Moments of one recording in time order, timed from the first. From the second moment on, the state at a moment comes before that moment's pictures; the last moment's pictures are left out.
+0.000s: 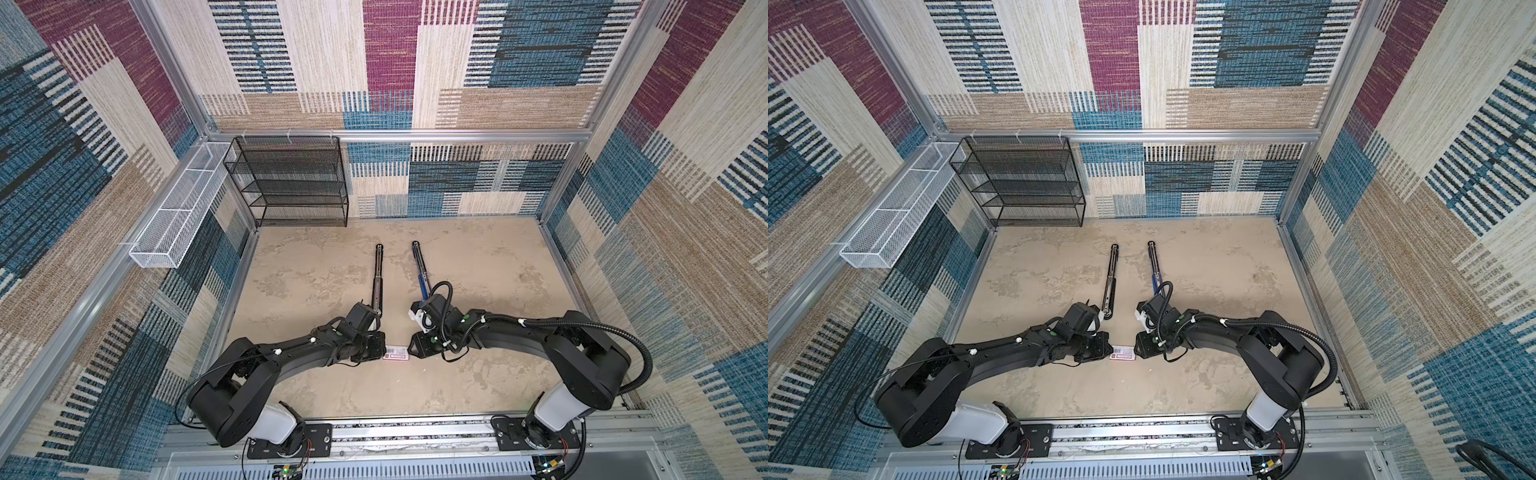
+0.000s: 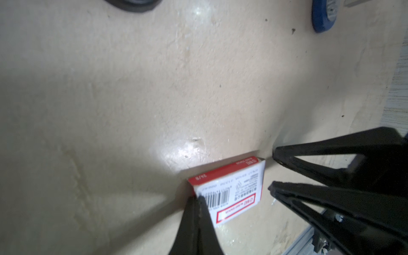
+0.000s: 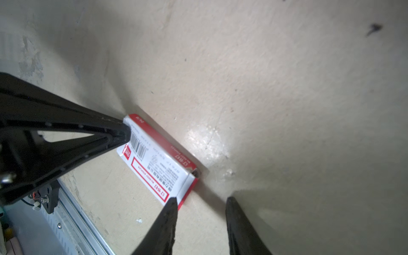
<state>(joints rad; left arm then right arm) -0.67 1.46 0.60 -0.17 0.26 -0.76 0.79 1.63 0.82 -0.28 -0.33 0.47</state>
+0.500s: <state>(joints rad) -0.67 1.45 0.59 -0.14 0.26 -0.76 0.81 1.66 0.84 -0.31 -0.26 0.45</state>
